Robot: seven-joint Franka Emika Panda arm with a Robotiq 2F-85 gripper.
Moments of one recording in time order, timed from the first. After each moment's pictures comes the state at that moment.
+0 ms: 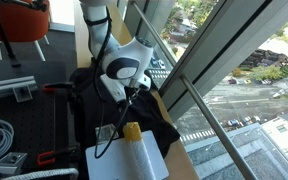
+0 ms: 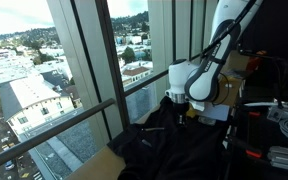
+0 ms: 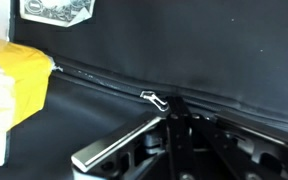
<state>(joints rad) 0.16 0.76 -0.02 -2.01 -0.15 2.73 -0.05</state>
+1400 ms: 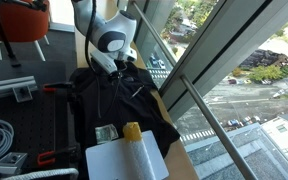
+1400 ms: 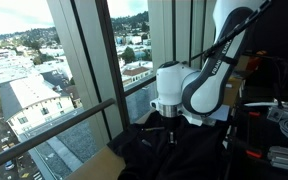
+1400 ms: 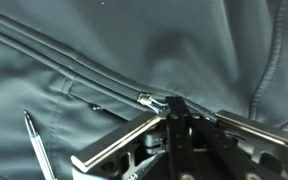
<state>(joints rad) 0.29 0.74 0.10 -2.00 -0.15 2.73 -0.05</state>
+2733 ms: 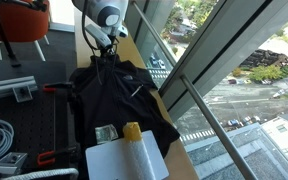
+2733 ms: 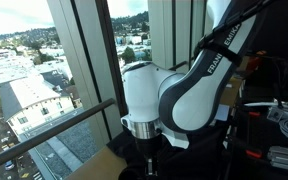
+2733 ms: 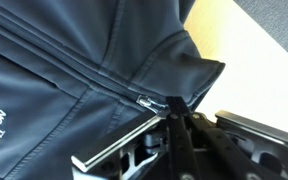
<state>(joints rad) 0.40 0.81 0.23 -1.76 -0.13 2.53 0.01</state>
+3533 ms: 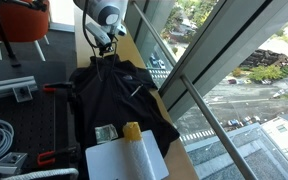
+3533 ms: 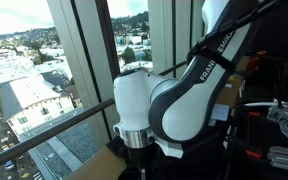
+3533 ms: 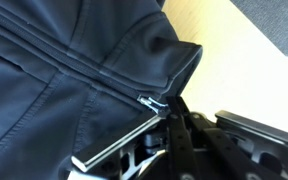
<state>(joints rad) 0.42 0.87 0.25 -1.67 -0.12 2.49 0.01</state>
